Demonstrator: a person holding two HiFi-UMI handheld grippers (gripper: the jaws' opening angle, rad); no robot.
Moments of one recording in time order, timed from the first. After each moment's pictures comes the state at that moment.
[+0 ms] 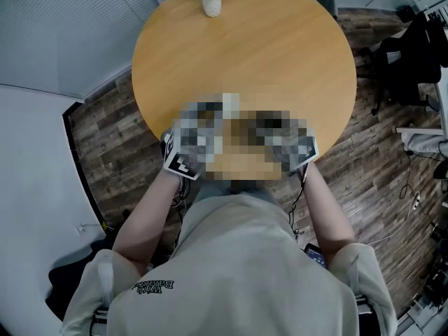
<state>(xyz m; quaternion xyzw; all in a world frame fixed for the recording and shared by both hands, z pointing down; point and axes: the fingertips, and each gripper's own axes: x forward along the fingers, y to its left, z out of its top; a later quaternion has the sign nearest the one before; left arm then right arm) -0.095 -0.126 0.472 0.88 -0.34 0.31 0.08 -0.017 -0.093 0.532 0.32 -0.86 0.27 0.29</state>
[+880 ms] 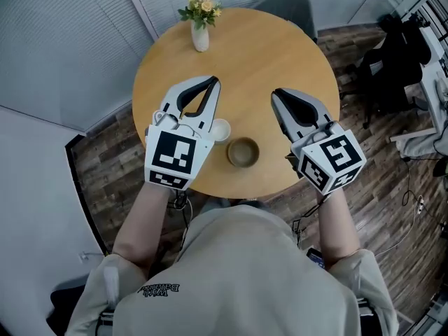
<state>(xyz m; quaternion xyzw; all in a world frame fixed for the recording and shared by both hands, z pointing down) -0.069 -0.165 0.264 0.91 -0.38 0.16 -0.10 0.031 -0.133 0.273 0.45 -0.89 0.06 0.08</state>
